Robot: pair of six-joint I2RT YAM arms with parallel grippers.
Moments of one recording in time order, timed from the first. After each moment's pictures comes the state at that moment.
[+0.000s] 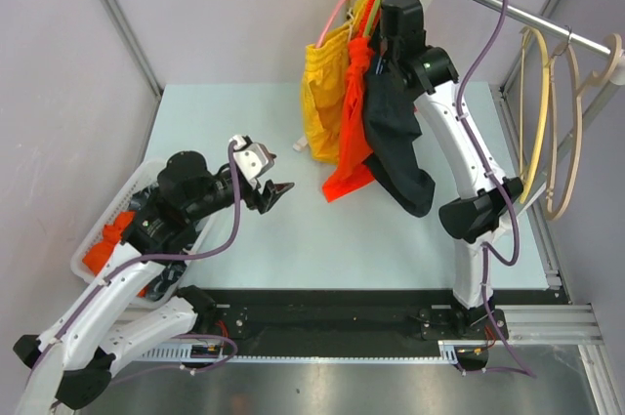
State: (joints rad) left arm -0.62 0.82 1.02 -0.38 0.32 0.29; right arm 0.49 2.02 2.50 -0.70 0.54 0.42
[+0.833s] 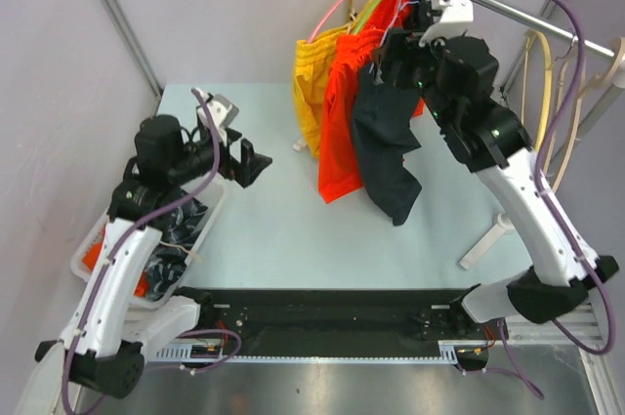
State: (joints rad) left arm -0.29 0.94 1.18 -0.53 0.48 0.12; right arm 0.59 1.43 1.89 -0.47 0.35 0.18
